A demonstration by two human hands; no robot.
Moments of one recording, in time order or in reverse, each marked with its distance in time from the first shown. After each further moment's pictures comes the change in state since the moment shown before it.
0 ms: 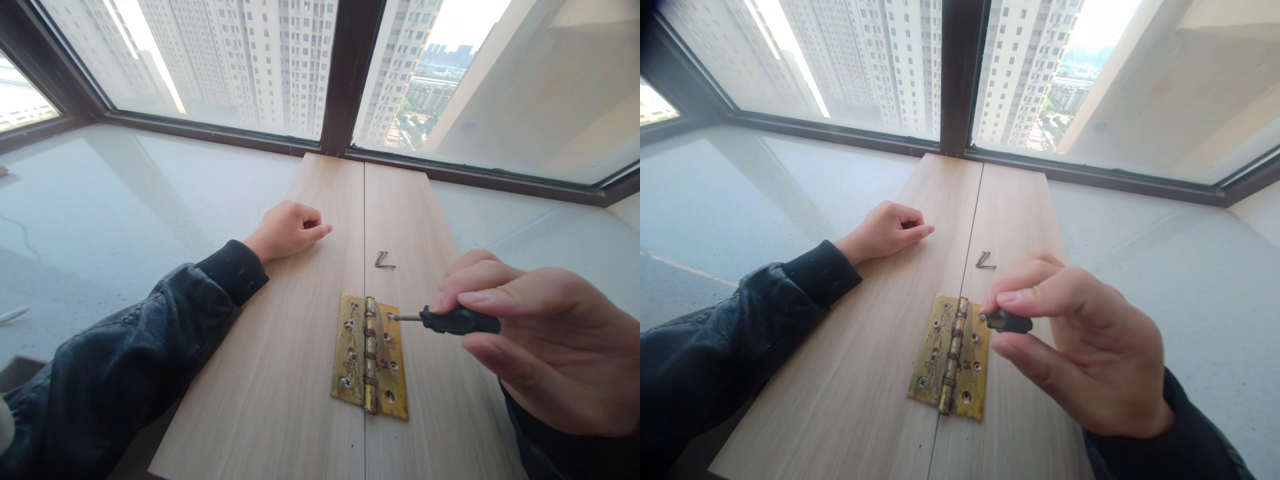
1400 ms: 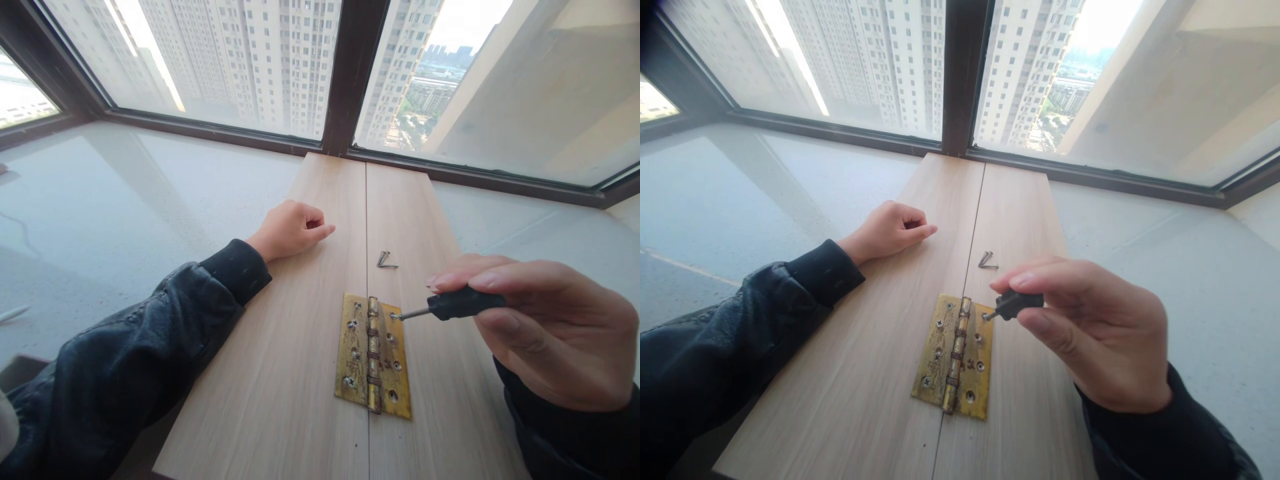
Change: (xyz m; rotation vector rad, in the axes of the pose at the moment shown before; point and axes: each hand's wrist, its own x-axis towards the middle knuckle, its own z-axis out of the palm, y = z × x) left_hand 0.000 -0.001 -0.001 0.004 -0.002 -0.003; right_hand -0.017 0.009 -0.005 -0.038 0.105 0.166
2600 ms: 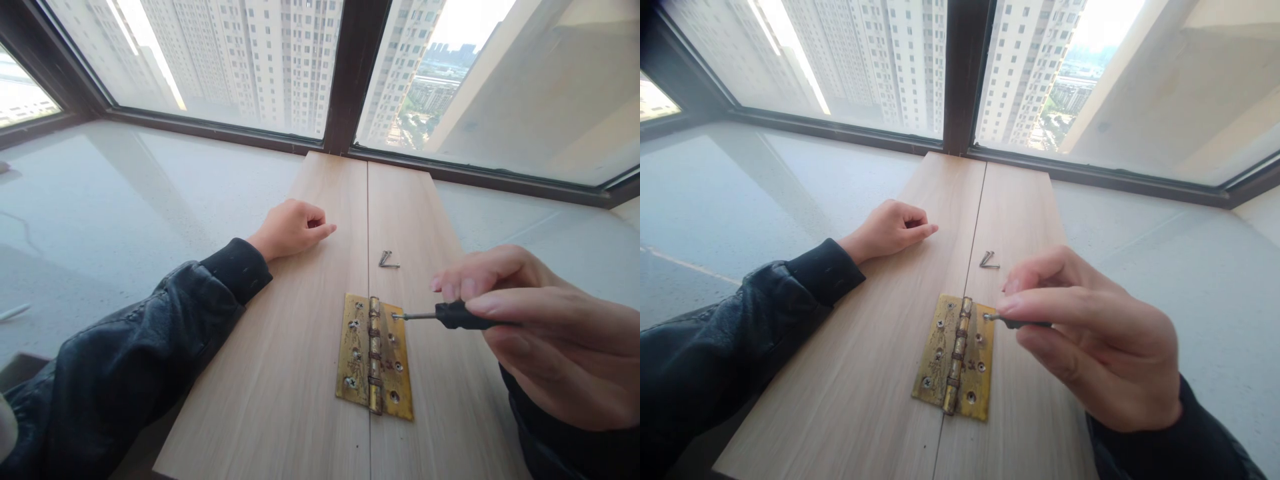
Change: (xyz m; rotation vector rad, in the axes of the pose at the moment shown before) left_hand -0.001 0.000 0.001 -0.017 0.006 0.022; right_hand 0.001 -0.003 -0.005 -0.081 -0.134 -0.089
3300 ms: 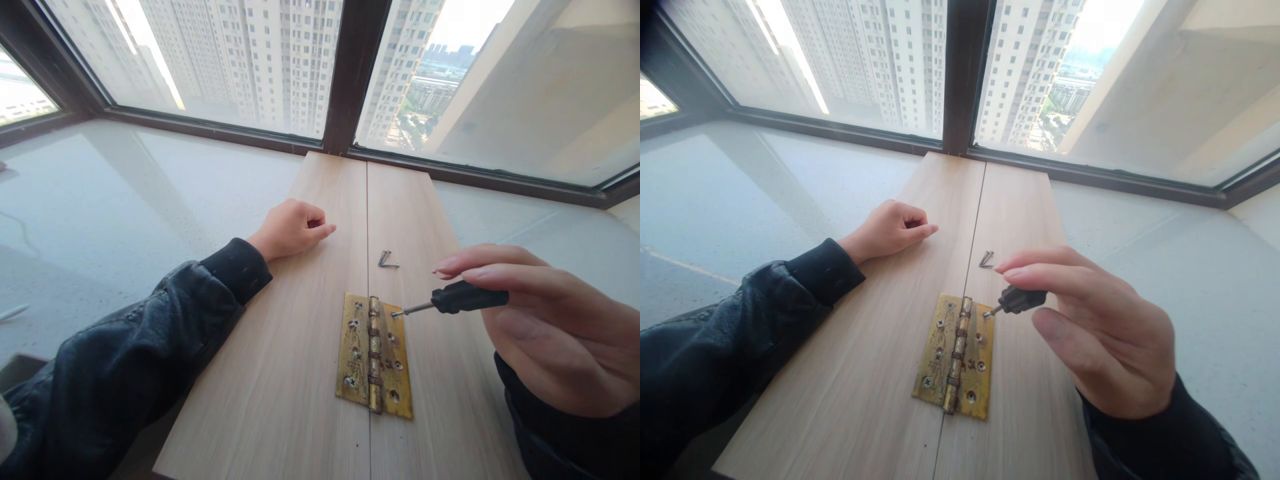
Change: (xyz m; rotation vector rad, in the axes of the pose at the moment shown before) left_hand 0.001 0.000 0.000 -0.003 0.003 0.016; right_hand -0.001 -0.001 0.007 0.026 0.150 0.081
